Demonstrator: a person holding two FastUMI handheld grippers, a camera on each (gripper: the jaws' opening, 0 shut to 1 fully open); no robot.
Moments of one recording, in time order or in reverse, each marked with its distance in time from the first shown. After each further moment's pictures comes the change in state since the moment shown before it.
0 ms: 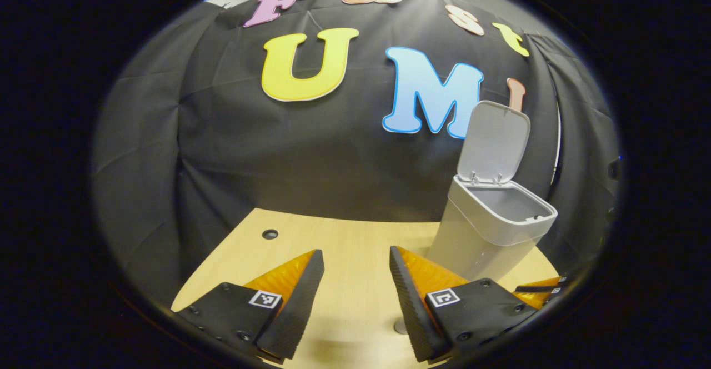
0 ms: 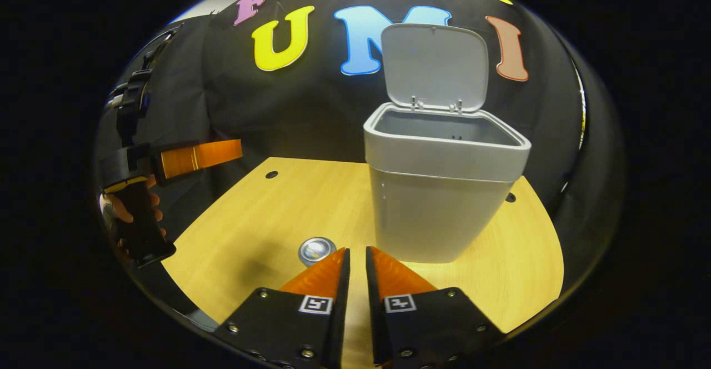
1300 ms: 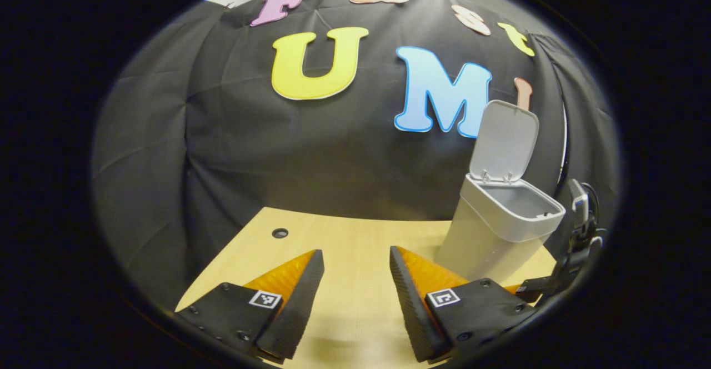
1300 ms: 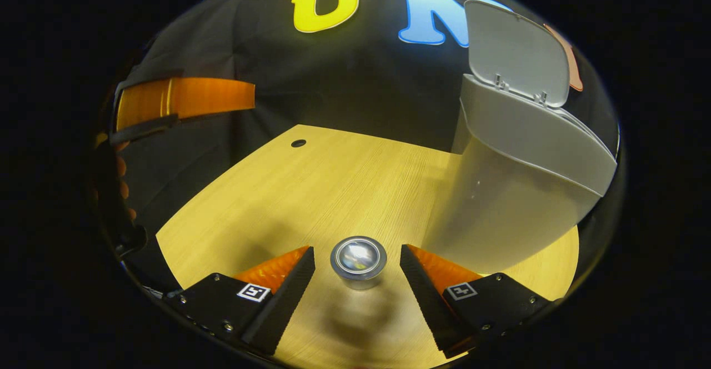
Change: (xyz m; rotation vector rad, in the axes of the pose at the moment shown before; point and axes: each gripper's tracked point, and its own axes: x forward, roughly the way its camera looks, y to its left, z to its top) left arm 0.004 0.022 -0.008 -0.005 0.002 0.033; right arm 0.090 0.056 -0.035 -0.148 0.136 0.096
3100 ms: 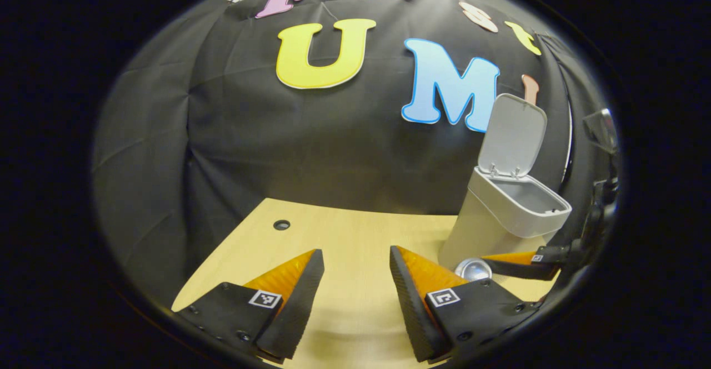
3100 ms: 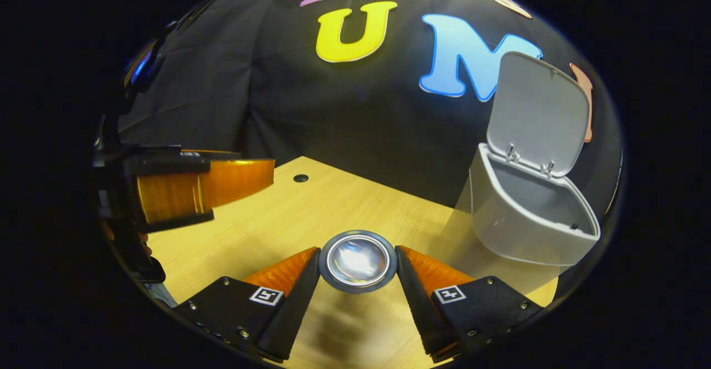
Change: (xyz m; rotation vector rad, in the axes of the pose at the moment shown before) left arm 0.014 0.016 -0.017 -0.019 0.039 0.012; right arm -0.023 0.003 0.094 -0.147 -0.257 -0.041
